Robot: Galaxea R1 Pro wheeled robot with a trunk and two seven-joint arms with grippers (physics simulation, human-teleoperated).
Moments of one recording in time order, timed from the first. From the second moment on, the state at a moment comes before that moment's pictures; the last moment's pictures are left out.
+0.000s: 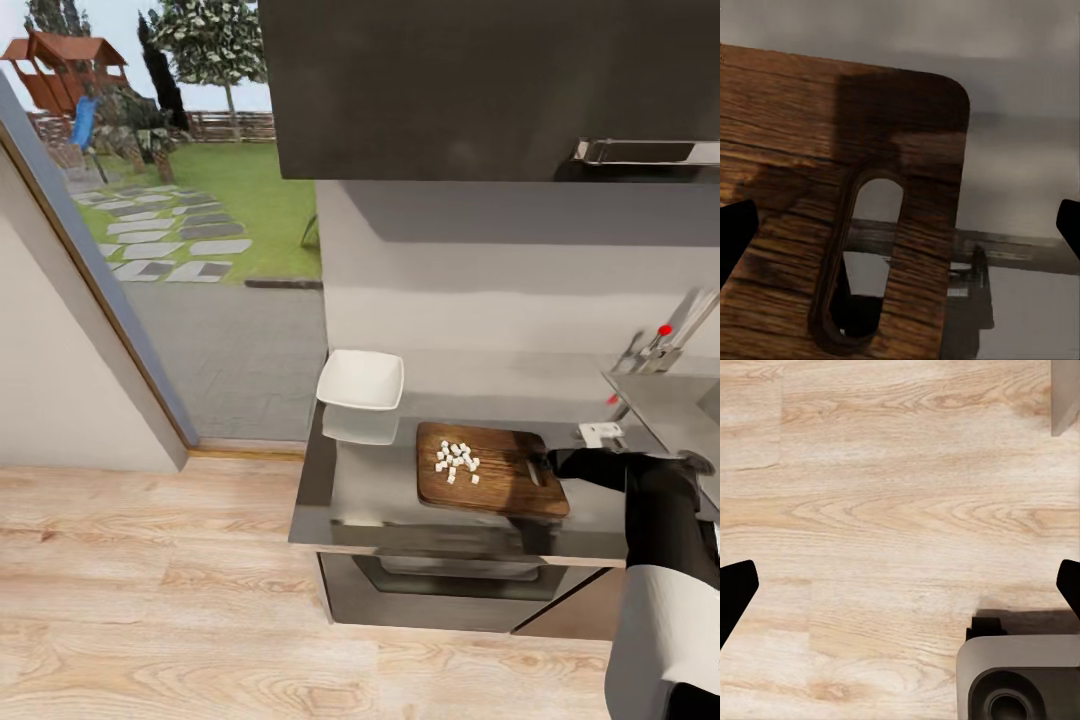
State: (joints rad) left arm -0.36 0.02 -0.35 0.08 0.21 -0.54 0.24; right arm -0.78 -0.09 -0.61 -1.20 0.75 0.65 0.88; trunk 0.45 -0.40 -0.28
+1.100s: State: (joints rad) left arm -0.36 0.02 -0.35 0.08 0.21 -0.54 0.25; right arm -0.78 -0.12 -0.74 -1.12 0.75 0.59 0.89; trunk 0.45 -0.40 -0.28
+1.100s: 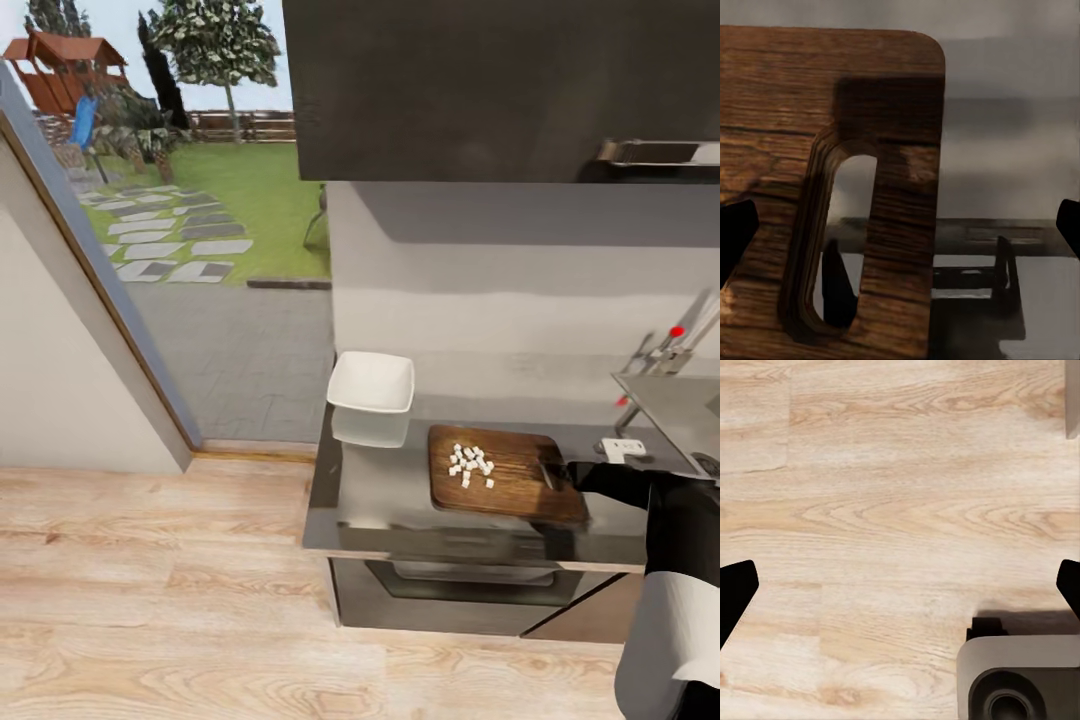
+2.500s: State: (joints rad) left arm -0.36 0.02 -0.35 0.08 0.21 -0.54 0.25; right arm -0.78 -0.12 -0.74 -1.12 0.76 0.55 0.83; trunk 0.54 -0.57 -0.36
